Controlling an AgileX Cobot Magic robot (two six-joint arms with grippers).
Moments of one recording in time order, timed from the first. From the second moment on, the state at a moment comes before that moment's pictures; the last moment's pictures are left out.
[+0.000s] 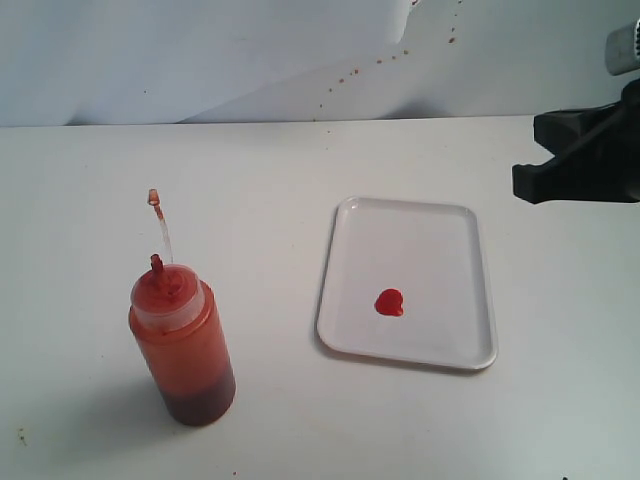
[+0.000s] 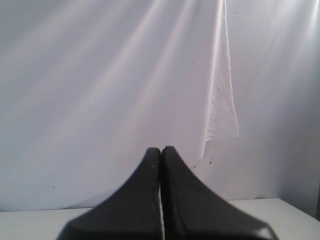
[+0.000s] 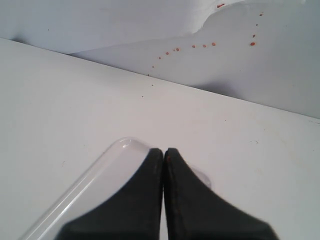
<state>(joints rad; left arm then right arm) -0.01 0.00 -0.16 1.48 -0.27 -1.71 0.30 1.11 -0.65 -1.12 -0.02 1.04</state>
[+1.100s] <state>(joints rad) -0.01 0.00 -0.01 0.00 0.11 -0.10 0.30 1.11 -0.65 -1.12 -0.02 1.04</state>
